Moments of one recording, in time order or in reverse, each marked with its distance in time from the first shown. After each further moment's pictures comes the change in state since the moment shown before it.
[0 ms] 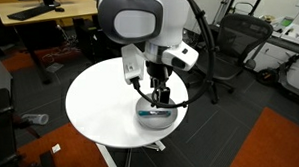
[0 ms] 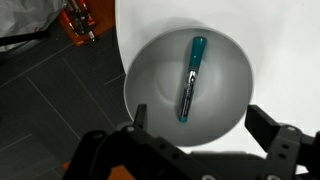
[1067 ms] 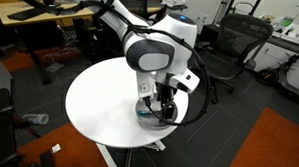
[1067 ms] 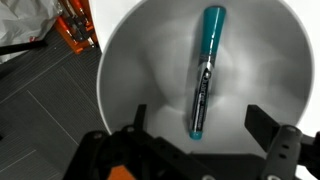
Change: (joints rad) arm -0.023 0.268 0.016 0.228 0.009 0.000 0.082
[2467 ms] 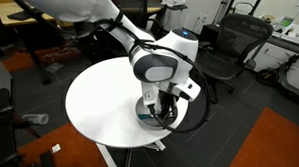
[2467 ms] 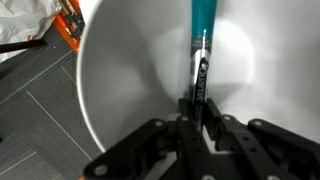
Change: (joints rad) arm -0.012 0.115 0.000 0.113 0.000 -0.002 0.014
